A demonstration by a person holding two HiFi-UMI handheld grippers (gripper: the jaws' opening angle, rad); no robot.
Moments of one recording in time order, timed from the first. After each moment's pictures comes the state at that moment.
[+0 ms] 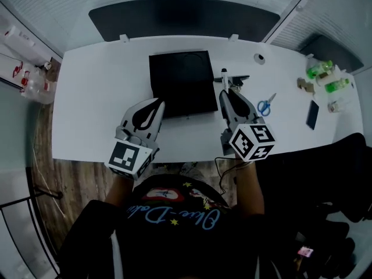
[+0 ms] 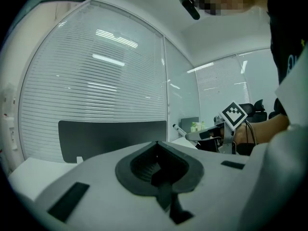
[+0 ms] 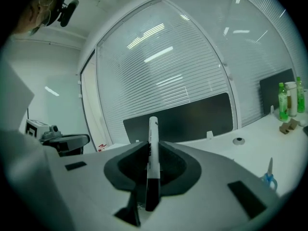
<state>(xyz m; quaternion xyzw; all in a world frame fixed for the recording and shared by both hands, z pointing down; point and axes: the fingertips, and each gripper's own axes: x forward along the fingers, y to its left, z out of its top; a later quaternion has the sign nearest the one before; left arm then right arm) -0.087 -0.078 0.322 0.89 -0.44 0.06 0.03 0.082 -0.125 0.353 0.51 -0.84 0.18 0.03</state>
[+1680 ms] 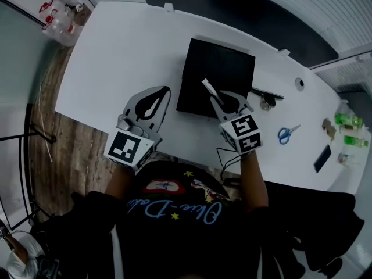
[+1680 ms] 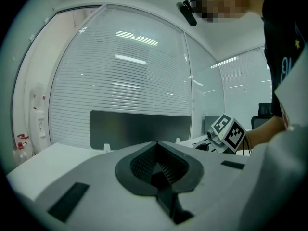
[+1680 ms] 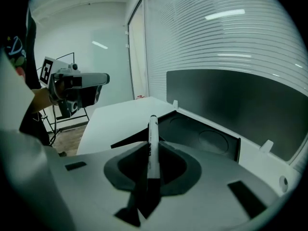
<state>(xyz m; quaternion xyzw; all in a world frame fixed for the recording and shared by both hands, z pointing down) -0.155 -0.100 0.354 0.82 -0.56 0.06 0.08 -0.042 -0.151 0.463 0.23 -0.92 0.09 0.30</state>
